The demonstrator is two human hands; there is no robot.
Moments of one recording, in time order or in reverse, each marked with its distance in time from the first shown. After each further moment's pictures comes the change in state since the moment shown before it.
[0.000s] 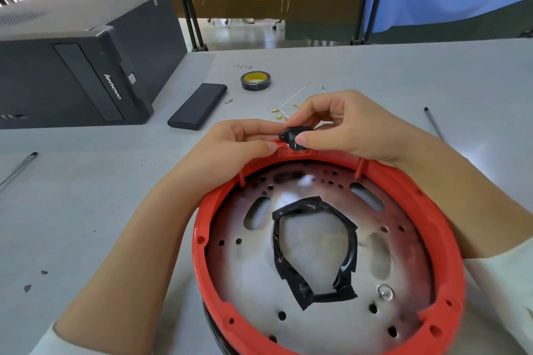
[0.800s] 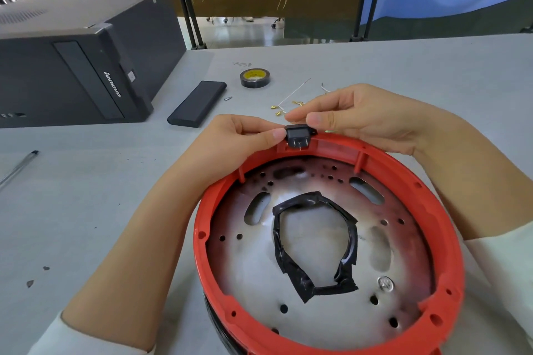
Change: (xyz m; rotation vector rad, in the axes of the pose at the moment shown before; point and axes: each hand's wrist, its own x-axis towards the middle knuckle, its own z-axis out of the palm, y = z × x) left_hand -0.001 0.005 0.003 0.209 0.095 -0.018; right_hand 0.001 0.010 -0.021 0.280 -0.194 0.180
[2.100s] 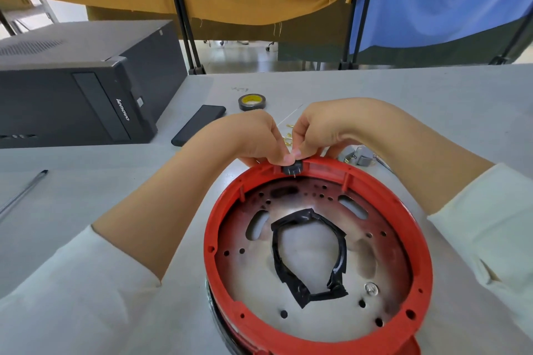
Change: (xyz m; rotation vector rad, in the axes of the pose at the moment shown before) left_hand 0.049 0.050 -0.003 0.564 -0.243 -0.207; right_hand 0.029 -0.056 0.023 -0.710 0.058 0.490
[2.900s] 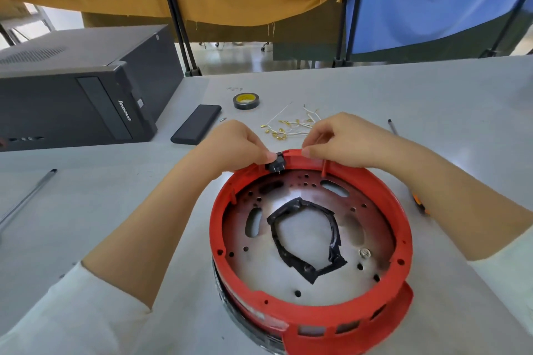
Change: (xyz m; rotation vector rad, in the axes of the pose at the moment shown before) left_hand -0.035 -0.014 0.020 -0.132 0.197 -0.048; right_hand -0.041 0.050 0.027 0.061 0.369 -0.166
